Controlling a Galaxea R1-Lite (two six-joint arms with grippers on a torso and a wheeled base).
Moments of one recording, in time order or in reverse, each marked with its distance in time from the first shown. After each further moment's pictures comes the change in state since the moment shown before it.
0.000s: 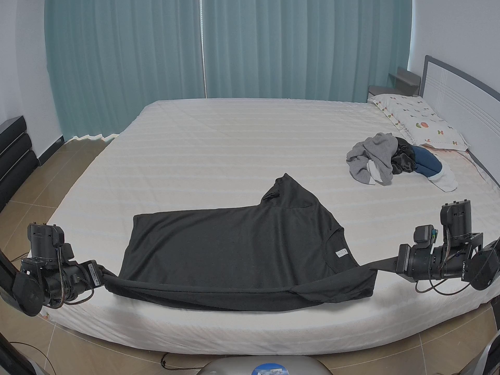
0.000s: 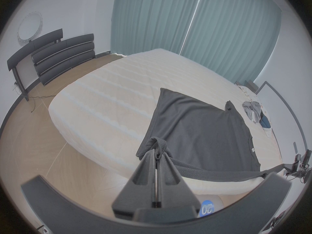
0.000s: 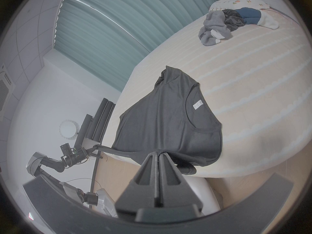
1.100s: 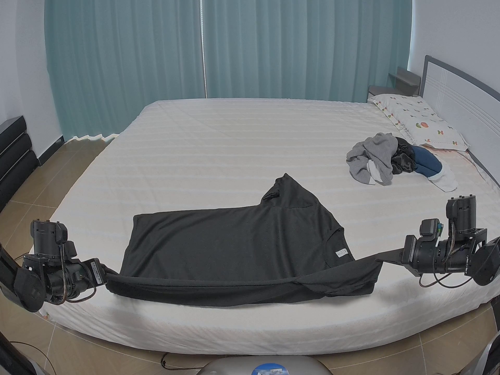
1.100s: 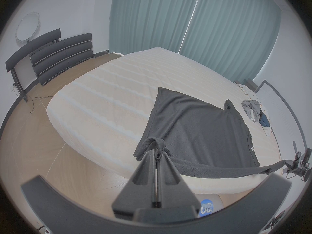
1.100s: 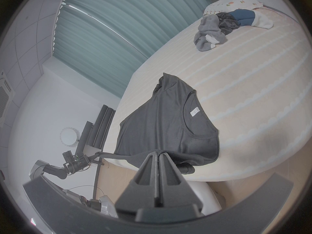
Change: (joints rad) left arm -0.016 0.016 -0.033 0.042 0.001 0.001; right arm -0.048 -0.005 -0.014 -0.011 0.008 0.036
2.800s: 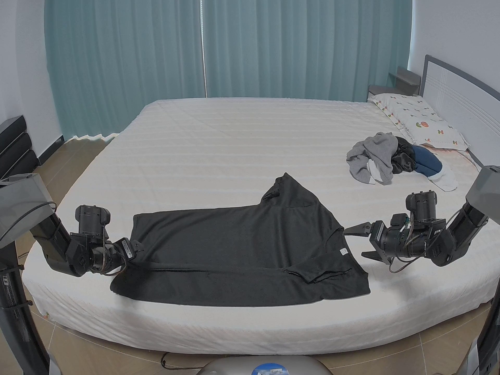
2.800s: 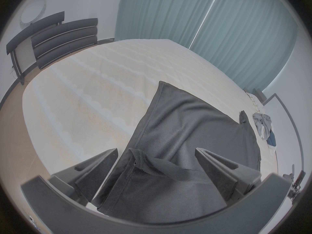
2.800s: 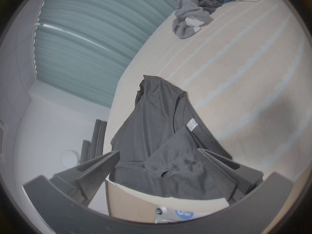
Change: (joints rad) left arm -0.026 0.441 -0.400 -0.004 0.012 -0.181; right arm 0.023 0.356 -0.279 -0.066 -0.057 0.256
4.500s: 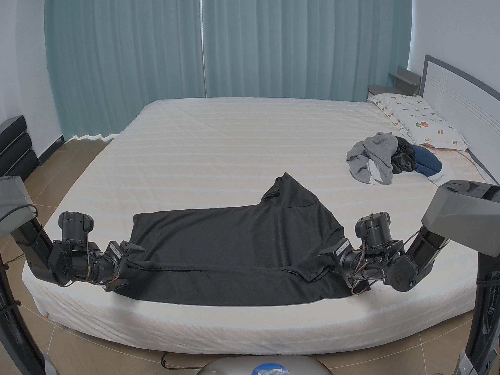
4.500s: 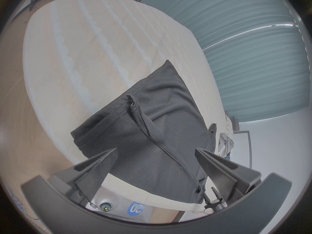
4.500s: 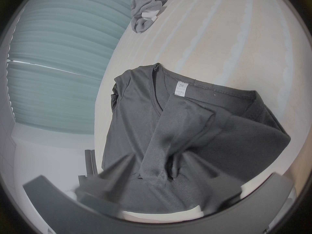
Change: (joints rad) left arm 0.054 -0.100 0.147 -0.011 -0.364 -0.396; right arm 0.256 0.174 -0.059 -0.071 -0.411 0.431
